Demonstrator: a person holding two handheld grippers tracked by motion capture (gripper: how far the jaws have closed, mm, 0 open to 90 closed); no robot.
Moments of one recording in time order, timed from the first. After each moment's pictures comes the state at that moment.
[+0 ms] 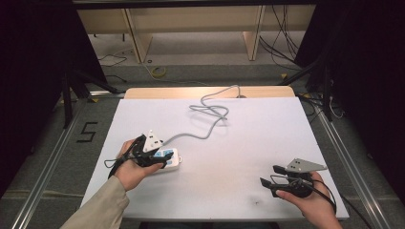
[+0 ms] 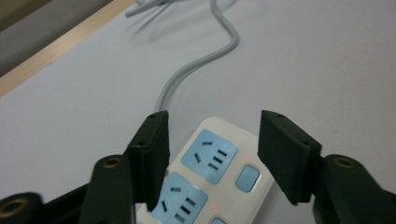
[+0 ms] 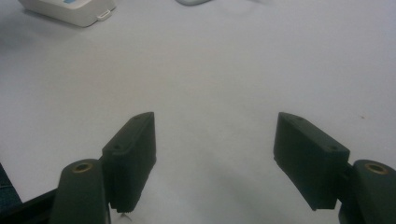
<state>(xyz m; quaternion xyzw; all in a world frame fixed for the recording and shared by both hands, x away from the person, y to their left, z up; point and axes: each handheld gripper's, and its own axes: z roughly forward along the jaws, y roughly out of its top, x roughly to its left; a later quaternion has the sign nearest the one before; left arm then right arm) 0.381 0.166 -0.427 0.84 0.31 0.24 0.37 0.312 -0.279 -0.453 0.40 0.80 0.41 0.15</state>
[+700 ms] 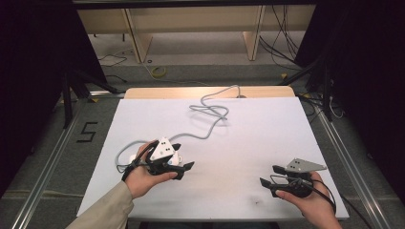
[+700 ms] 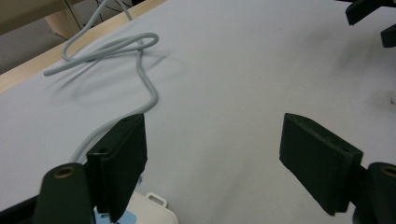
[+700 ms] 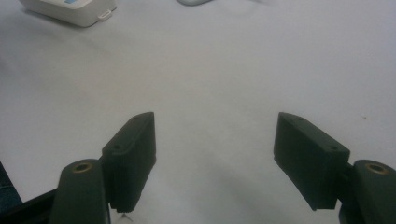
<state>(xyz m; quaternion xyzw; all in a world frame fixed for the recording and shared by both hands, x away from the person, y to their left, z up) 0.359 0.129 -0.425 0.83 0.26 0.18 0.46 0.313 -0.279 -0.454 0.39 0.81 0.41 0.15</state>
